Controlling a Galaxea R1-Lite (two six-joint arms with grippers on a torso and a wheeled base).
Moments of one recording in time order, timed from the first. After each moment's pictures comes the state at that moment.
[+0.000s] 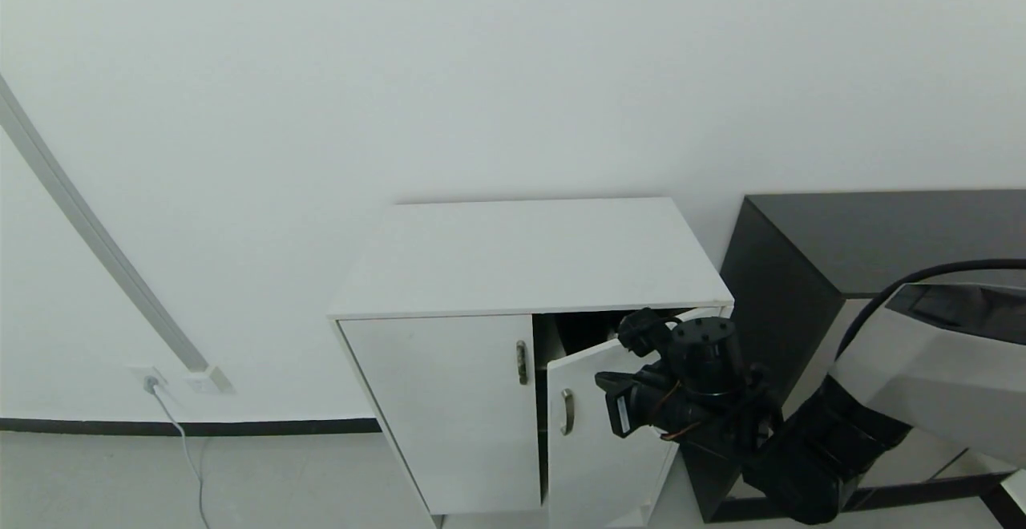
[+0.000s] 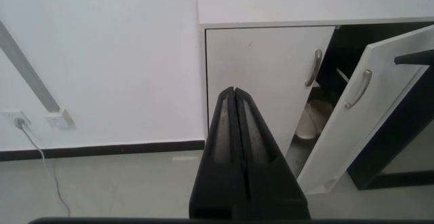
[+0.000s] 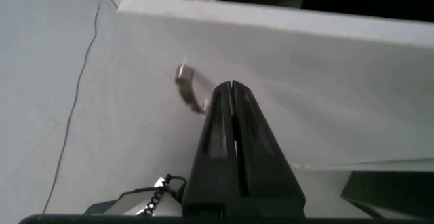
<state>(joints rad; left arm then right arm) 0.00 0.00 0.00 0.00 0.00 0.01 0.65 2.17 -0.81 -0.99 0.03 0.06</state>
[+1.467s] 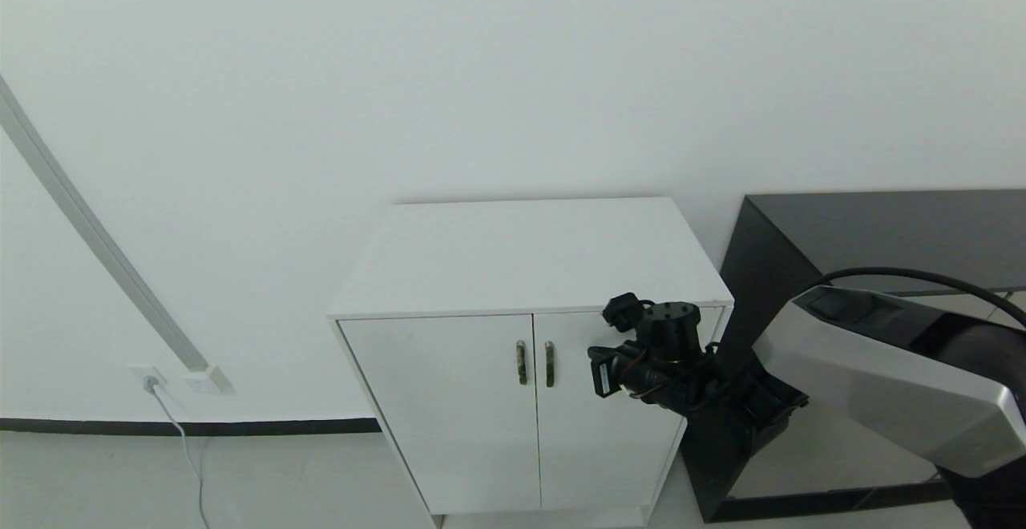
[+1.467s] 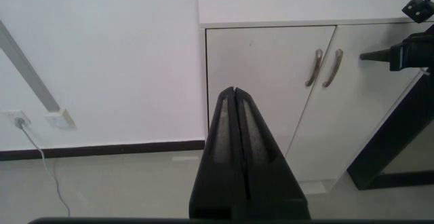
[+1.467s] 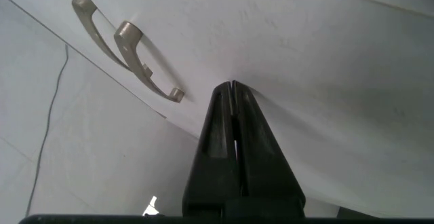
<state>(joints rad) 0.00 0.00 0.00 0.00 0.00 0.01 0.56 2.41 -1.14 -0.92 0.03 0.06</state>
